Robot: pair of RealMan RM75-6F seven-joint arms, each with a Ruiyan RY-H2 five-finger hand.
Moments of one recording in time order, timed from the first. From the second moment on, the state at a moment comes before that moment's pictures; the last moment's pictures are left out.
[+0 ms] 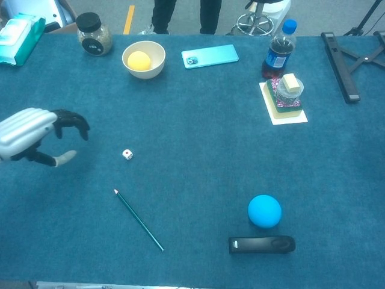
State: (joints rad) left arm -0.39 -1.36 0.04 -1.45 1.68 1.12 -0.11; right arm 0.19 -1.06 0.11 -1.93 -1.47 1.40 -0.51
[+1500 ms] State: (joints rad) left arm -0.55 -1.55 0.09 -1.22 1.70 1.07 -0.14; right arm 0.14 -1.02 0.09 -1.97 -1.49 1.48 -0.54
